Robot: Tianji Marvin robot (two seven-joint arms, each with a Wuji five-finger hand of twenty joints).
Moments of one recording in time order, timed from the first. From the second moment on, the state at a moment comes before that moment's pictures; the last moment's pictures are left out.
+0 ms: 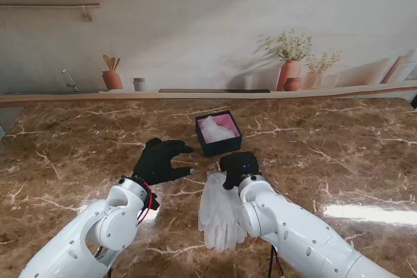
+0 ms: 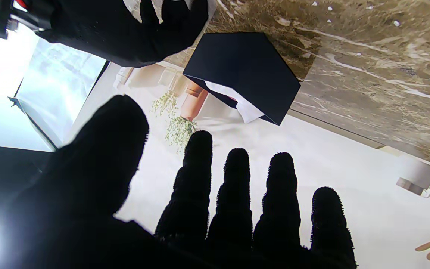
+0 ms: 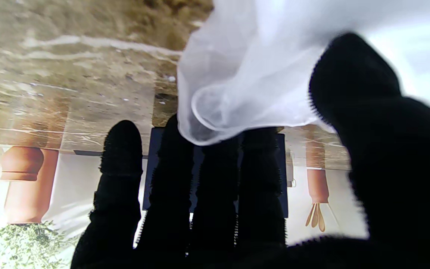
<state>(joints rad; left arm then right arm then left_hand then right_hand) 1.56 -1.13 -1.06 -1.64 0.71 0.00 0.18 -1.20 -1.13 0.61 -1.27 -0.88 0.42 -0.18 0.63 -0.44 0.55 -0.13 0.63 0.02 0.29 0.21 0.53 0.05 0.30 0.28 0.40 0.14 0.22 0.49 -0.06 0.16 0.46 0.58 0.43 -1.02 1.12 -0.31 0.78 -0.19 0.62 0.67 0.83 -0.14 0.71 1.01 0.65 -0.06 0.80 0.80 0.45 0.07 1.19 0.72</state>
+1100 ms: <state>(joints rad) 1.60 -1.13 -1.11 -1.65 0.72 -0.01 0.20 -1.35 -1.16 0.83 -1.35 -0.82 0.19 -0.34 0.63 -0.44 0.52 -0.13 0.67 0.00 0.32 0.22 0.53 0.05 0.29 0.27 0.40 0.13 0.22 0.49 -0.06 0.16 0.41 0.61 0.70 -1.04 1.11 -0.33 1.05 -0.28 1.01 0.31 1.28 -0.10 0.56 0.74 1.24 -0.01 0.75 0.68 0.86 0.08 1.38 0.61</state>
